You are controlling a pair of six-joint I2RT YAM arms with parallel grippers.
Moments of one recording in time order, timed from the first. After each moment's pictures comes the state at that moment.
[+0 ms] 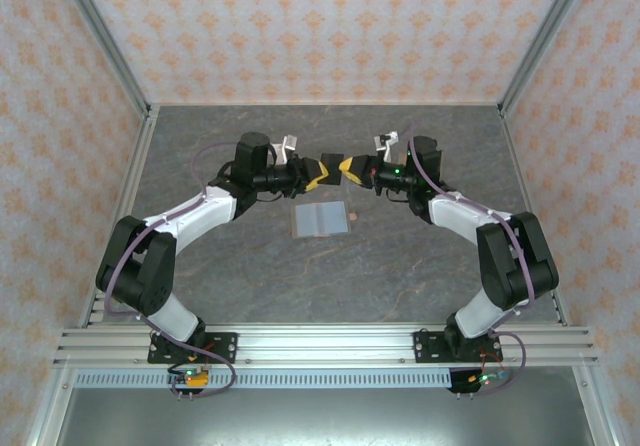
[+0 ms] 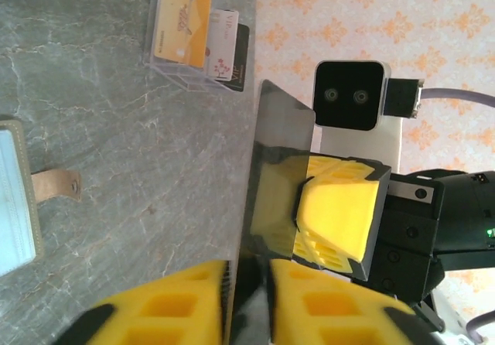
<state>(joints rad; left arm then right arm) -0.38 1.59 1.01 0.15 0.74 -1.17 0.31 1.60 0.88 0.48 -0.92 1.20</state>
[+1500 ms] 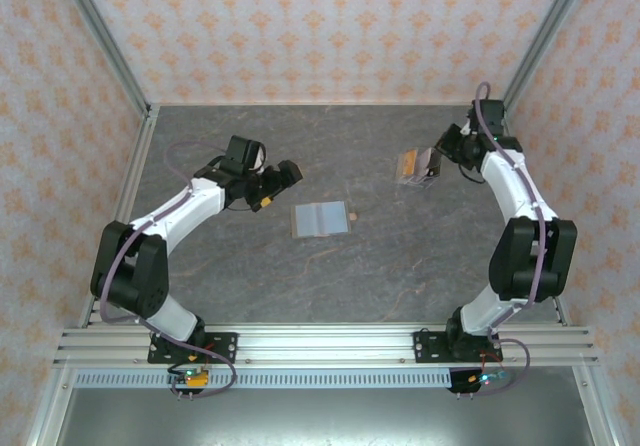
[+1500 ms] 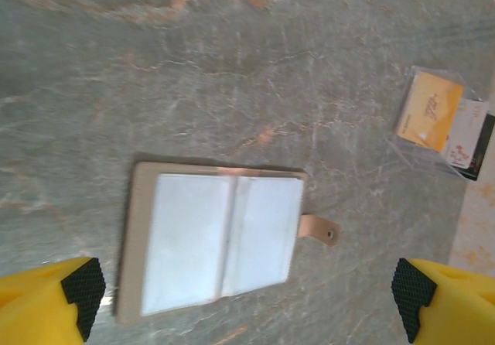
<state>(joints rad) -0.29 1.56 1.09 -0.44 0.32 -0.85 -0.08 1.63 1.36 -0.58 -0.18 0.51</state>
